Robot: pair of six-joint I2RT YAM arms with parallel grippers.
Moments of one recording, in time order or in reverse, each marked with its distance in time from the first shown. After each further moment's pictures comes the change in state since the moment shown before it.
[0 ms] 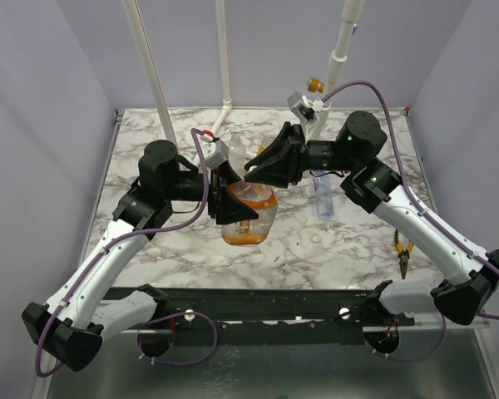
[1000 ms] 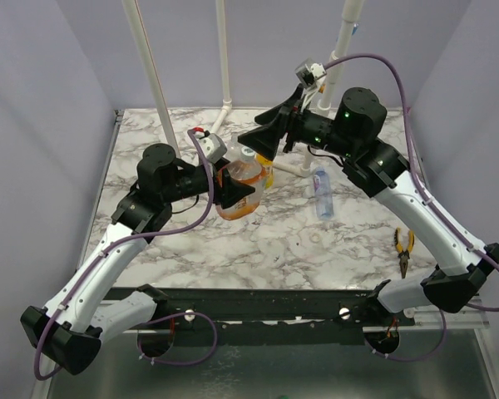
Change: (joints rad) left arm -0.006 -0.022 -0.021 0.023 -0.315 0.146; right arm 0.002 0.065 0.245 -0.240 0.366 -0.063
